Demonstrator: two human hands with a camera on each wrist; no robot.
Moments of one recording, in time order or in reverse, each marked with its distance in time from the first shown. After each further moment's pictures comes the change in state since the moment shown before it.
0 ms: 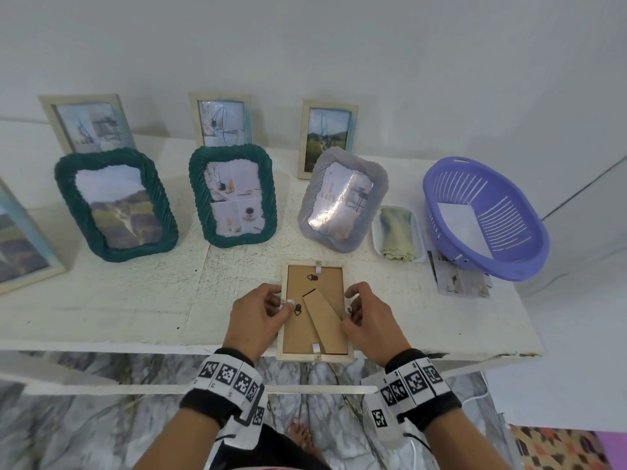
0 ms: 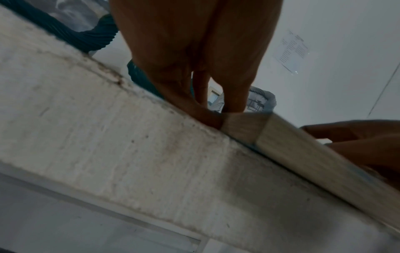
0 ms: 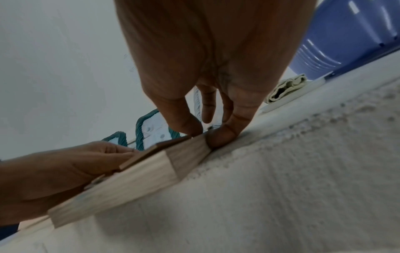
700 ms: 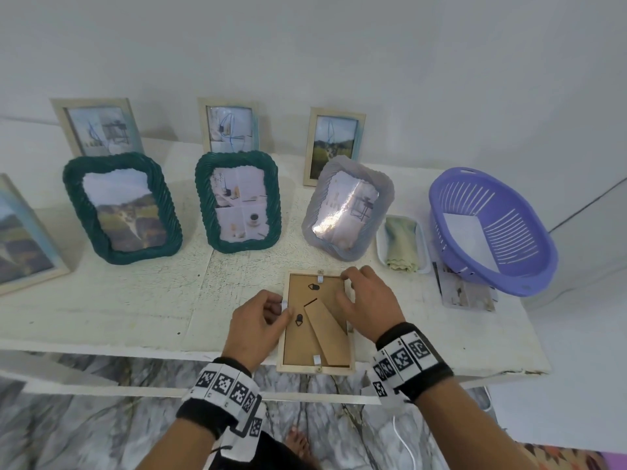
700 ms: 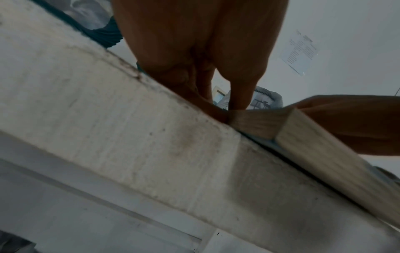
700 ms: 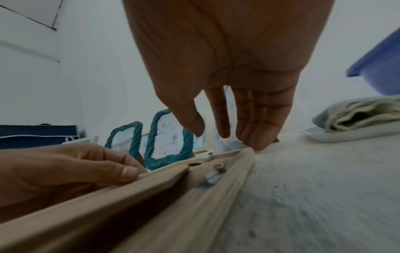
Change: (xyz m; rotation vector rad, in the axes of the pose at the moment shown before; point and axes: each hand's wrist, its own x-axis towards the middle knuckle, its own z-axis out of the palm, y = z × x) left_hand -0.002 0.002 -0.001 -0.045 0.028 -0.001; right_hand 0.042 -0.024 -0.013 -0.328 0.091 -0.100
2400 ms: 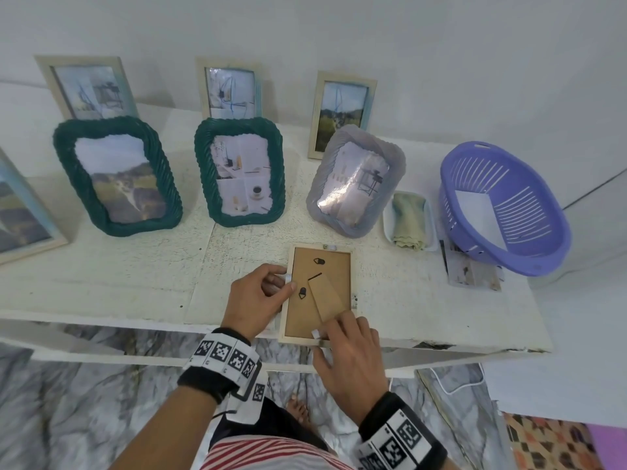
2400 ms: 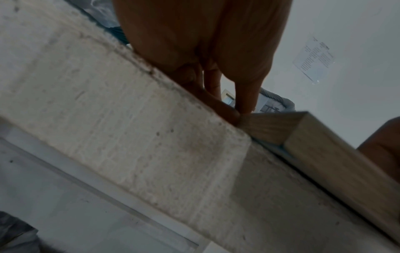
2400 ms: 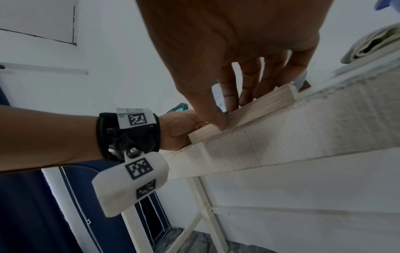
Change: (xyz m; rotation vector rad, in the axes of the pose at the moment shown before) left_hand 0.005 -0.010 -0.003 -0.134 -0.021 -0.023; right_hand -0.107 -0.035 0.046 -0.157 0.061 -0.113
